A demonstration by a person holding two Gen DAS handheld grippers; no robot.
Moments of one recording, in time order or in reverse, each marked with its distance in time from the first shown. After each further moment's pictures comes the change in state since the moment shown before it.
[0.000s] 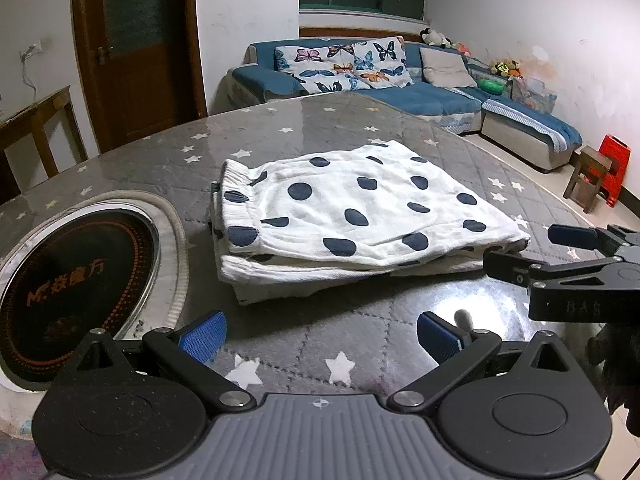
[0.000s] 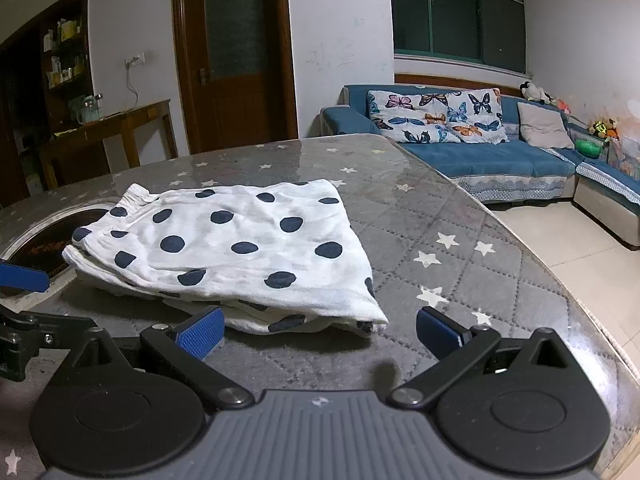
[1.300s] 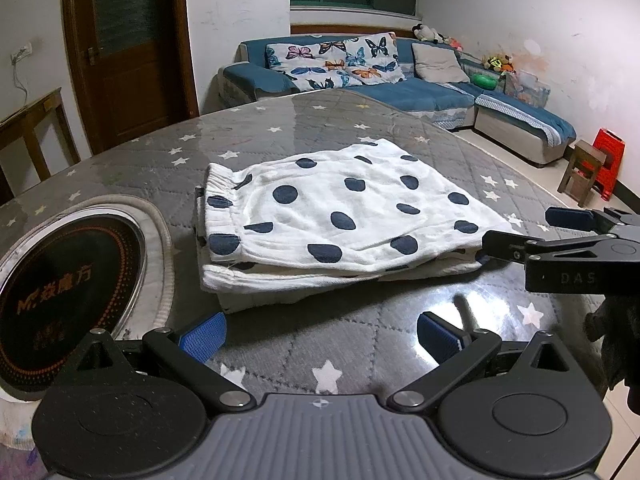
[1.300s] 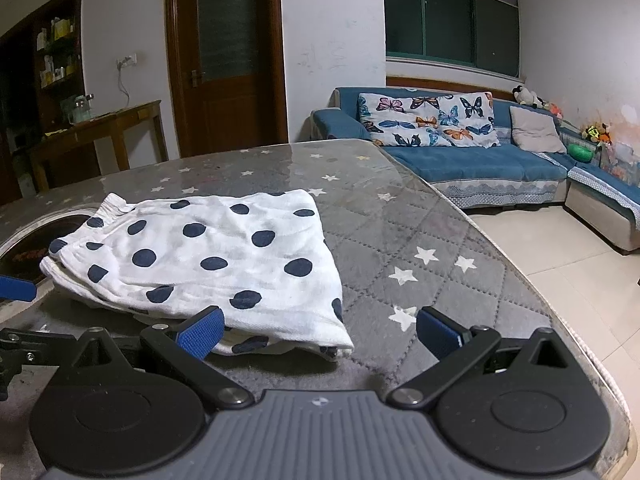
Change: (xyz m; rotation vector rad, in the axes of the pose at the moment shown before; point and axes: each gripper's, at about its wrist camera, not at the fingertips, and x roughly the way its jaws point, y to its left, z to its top) left arm 0.005 -0.006 0.006 0.013 0.011 -0.016; right arm 0.007 -0.017 0.009 -0.008 -0.005 -0.030
